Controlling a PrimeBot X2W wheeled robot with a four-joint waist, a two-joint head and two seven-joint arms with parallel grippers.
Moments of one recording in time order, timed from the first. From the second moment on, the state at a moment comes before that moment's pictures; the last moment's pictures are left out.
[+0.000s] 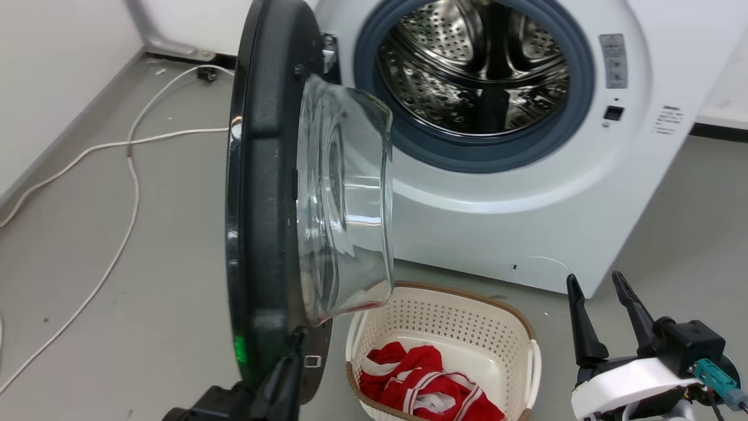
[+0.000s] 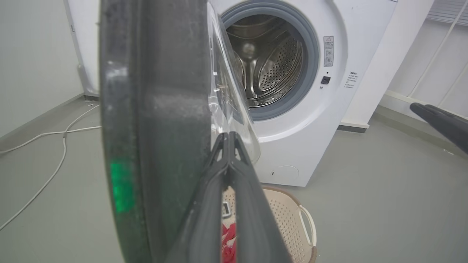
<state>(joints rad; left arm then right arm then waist) 0.19 0.17 -0.35 -0.22 -0.26 0.10 -0.09 0.01 -0.05 0.01 0.09 0.15 0.13 -0.18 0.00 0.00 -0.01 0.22</state>
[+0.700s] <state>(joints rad) 0.05 0.31 -0.04 -0.05 -0.35 0.15 -0.21 -0.01 -0.05 0.01 0.07 0.13 0.13 -0.15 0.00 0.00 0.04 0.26</state>
